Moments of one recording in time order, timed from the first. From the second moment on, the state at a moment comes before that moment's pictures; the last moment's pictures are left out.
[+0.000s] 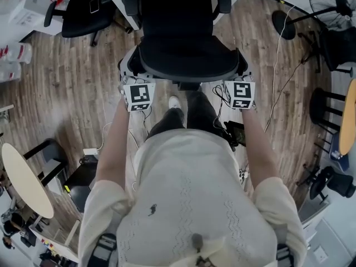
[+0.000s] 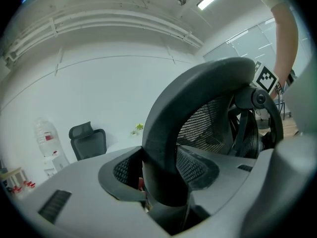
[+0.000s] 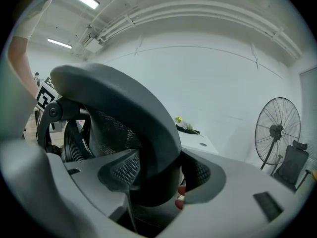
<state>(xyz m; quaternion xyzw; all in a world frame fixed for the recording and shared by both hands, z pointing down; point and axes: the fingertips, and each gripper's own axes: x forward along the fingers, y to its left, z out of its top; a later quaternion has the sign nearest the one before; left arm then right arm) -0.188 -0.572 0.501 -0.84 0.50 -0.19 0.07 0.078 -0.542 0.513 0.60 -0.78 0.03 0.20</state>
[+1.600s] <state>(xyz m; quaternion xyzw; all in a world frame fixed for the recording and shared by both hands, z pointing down) -0.185 -0.652 0.500 -0.84 0.51 -0.19 0.08 0.081 -0.621 0.513 0.59 -0.78 0.03 0.19</state>
